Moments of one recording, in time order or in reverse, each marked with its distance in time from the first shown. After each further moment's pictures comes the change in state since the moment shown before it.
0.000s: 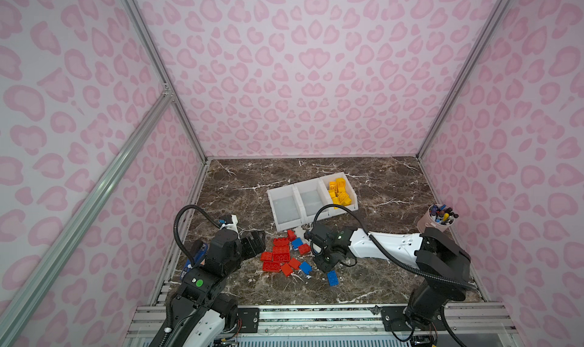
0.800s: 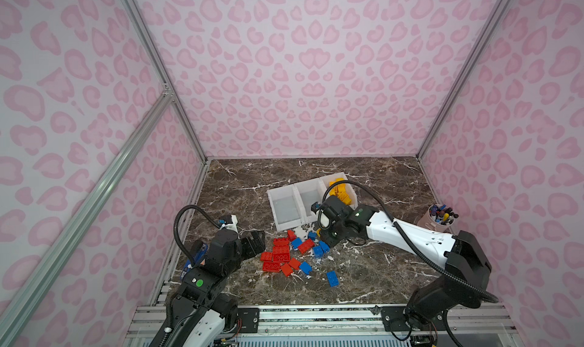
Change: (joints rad) left arm 0.000 0.003 -0.001 -0.001 -0.007 0.000; right arm -0.234 -0.130 0.201 -0.101 -0.016 -0.098
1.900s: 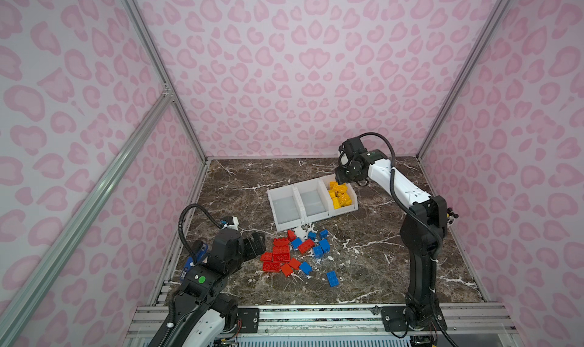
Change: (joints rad) left arm 0.000 0.050 -0.001 -0.036 0.000 -0.008; right arm -0.398 0.440 0.663 -0.148 0.038 0.010
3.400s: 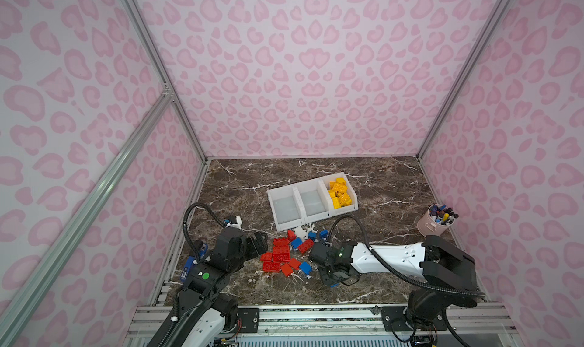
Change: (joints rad) left arm -0.001 0.021 -0.023 0.051 0.028 0.001; right arm 0.756 -0.368 -0.963 0.198 0.061 0.708
